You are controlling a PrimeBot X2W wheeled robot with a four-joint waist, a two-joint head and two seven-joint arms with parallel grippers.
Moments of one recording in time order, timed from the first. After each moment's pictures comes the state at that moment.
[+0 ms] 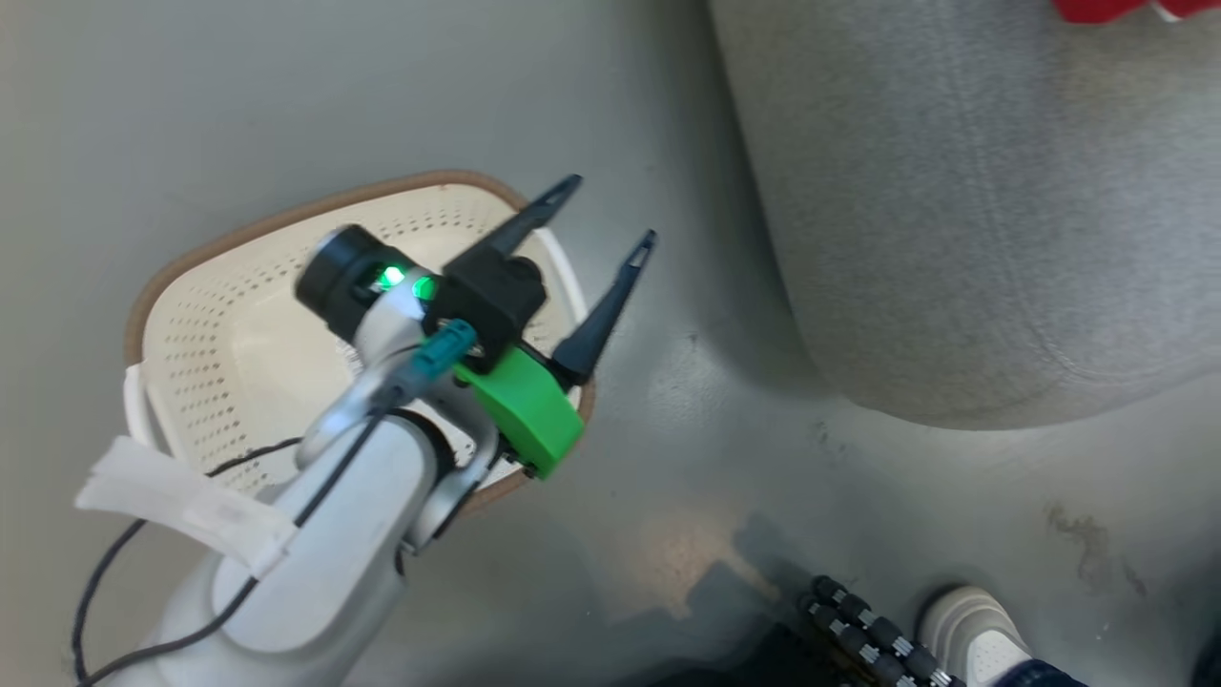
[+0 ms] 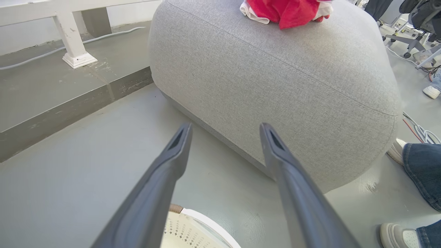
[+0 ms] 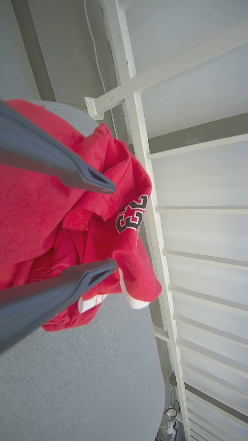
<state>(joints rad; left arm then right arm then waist) -0.60 0.20 -0.72 -0.01 -0.35 -0.06 0.05 -1.14 -0.36 0.11 0.88 0.42 0.02 -0.22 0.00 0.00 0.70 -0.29</state>
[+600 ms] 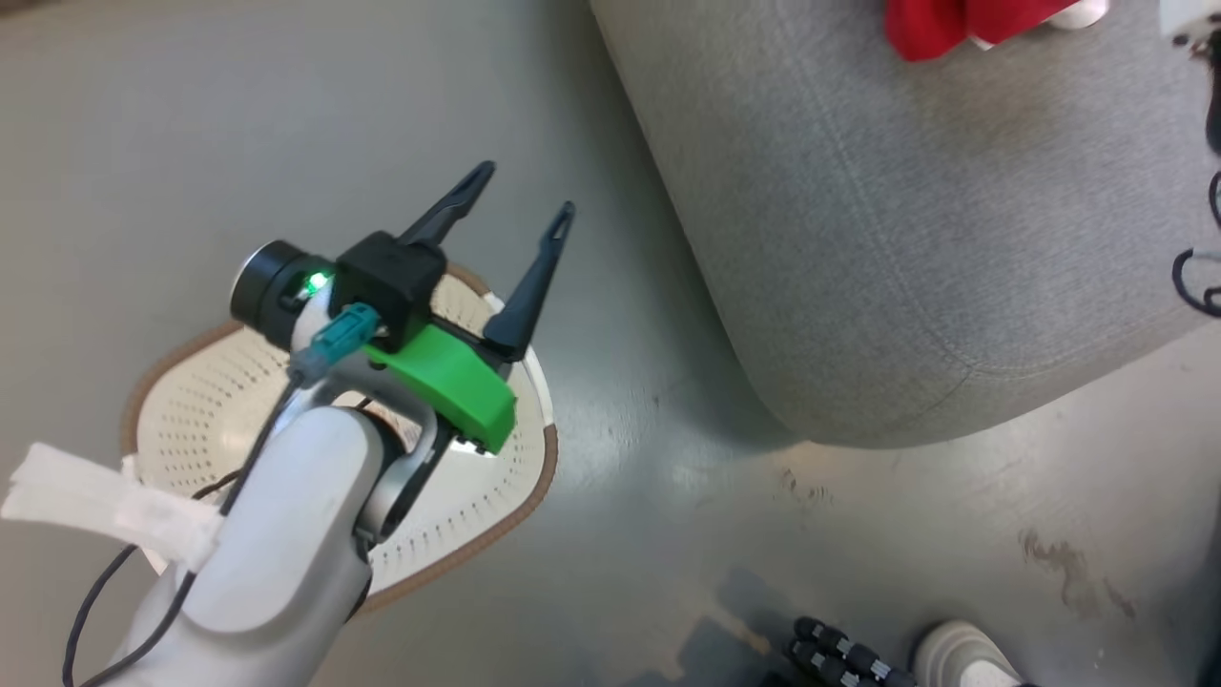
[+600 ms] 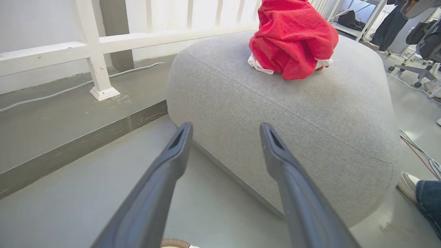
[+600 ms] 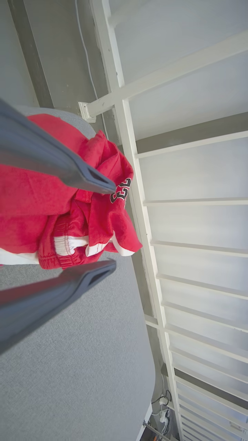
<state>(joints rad) -0.57 0.21 -0.63 0.09 -0.42 -0.05 -0.05 -1.06 -0.32 0.15 0.90 0.40 0.06 -0.25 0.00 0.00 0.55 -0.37</state>
